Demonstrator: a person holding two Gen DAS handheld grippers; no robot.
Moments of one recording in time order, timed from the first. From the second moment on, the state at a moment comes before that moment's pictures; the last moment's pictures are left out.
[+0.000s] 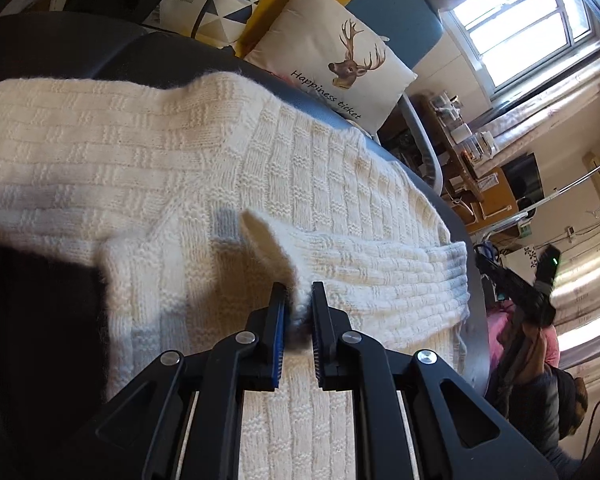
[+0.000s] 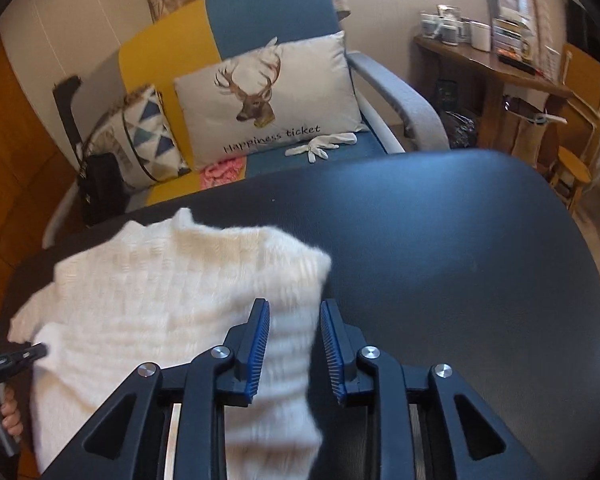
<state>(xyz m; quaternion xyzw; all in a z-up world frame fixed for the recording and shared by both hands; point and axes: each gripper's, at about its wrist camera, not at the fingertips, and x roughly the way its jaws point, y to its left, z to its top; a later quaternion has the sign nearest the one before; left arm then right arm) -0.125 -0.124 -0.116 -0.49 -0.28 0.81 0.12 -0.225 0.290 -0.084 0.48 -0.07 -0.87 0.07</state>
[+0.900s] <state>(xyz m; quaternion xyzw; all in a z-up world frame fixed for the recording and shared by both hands) -0.137 -0.160 -0.117 -0.48 -0.24 0.84 0.07 -0.205 0.325 -0.096 0.45 -0.15 -0.88 0.03</state>
